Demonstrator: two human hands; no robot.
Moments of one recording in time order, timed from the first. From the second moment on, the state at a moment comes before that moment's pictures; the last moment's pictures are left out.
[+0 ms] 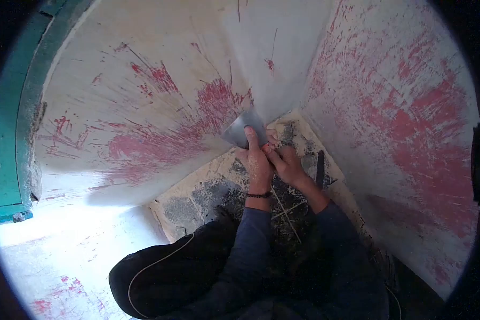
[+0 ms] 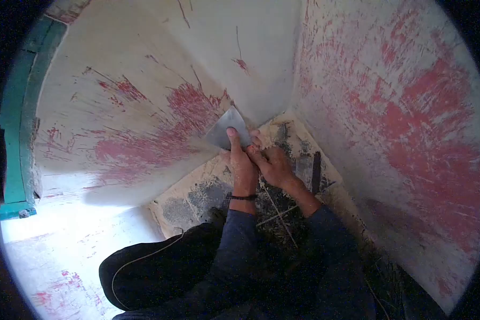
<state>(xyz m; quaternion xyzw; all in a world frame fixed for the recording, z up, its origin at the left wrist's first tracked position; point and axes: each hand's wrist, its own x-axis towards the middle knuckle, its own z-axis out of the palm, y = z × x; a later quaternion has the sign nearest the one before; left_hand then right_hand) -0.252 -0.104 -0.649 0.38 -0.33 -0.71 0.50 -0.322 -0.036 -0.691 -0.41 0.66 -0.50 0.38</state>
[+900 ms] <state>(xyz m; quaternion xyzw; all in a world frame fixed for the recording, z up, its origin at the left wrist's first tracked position) -0.266 -0.112 -0.609 0.29 -0.29 -0.75 0.52 -0.341 -0.041 -0.622 -0.42 0.62 -0.54 0.38</state>
